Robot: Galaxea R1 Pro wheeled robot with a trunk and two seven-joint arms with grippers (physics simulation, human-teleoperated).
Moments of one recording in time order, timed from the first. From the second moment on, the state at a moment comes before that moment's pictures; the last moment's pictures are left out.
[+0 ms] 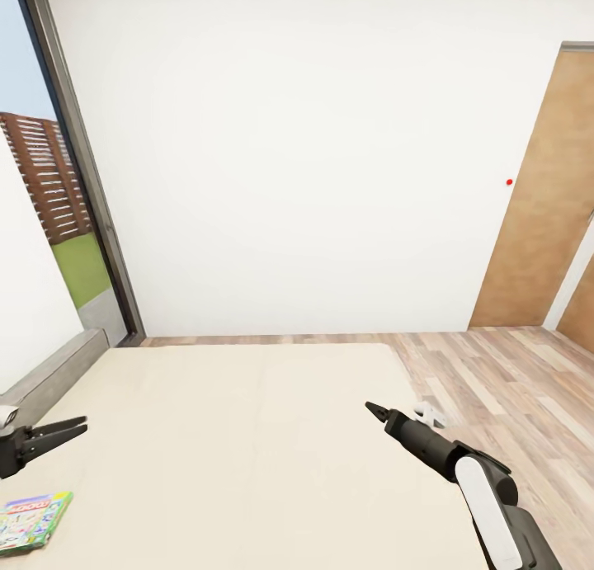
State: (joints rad) left arm -0.19 0.49 0.62 -1.40 0.16 0.82 -1.52; right arm -0.25 -0.03 -0.11 -1.42 -0.71 0.71 0.08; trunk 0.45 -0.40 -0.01
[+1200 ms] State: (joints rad) left arm -0.20 0.46 0.45 -1.38 0.05 0.82 -0.67; right arm -0.25 -0.02 -0.04 -1.42 -0.67 0.70 0.07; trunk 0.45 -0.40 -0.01
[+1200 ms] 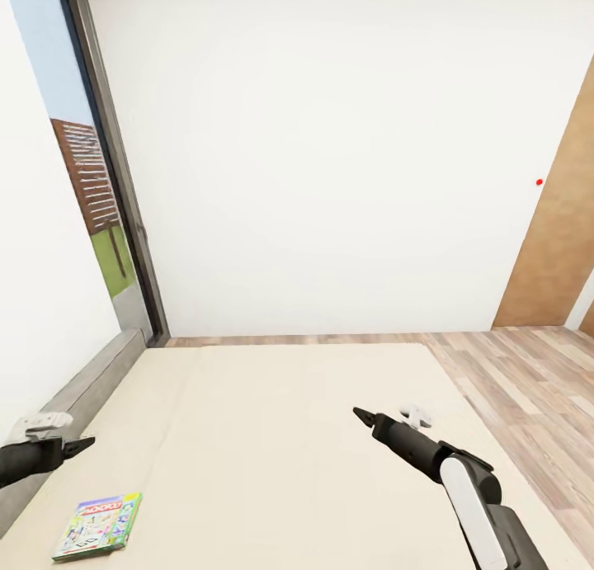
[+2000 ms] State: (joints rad) left arm -0.36 0.38 0.27 -0.99 0.05 0.66 -0.20; right arm -0.29 0.08 0.13 -1.44 -0.53 0.71 -0.24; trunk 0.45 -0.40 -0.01
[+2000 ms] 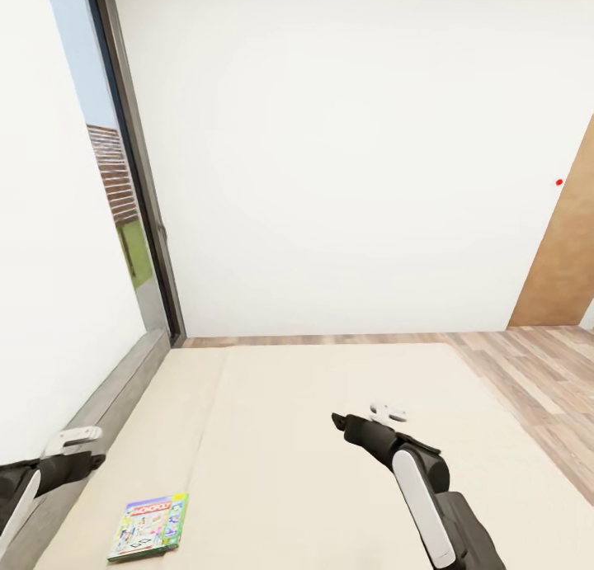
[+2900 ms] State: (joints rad) left arm -0.37 0.29 0.25 -1.00 0.05 0.65 -0.19; right arm -0.29 0.08 0.22 -1.44 -0.52 0.67 -0.26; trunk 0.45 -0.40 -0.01
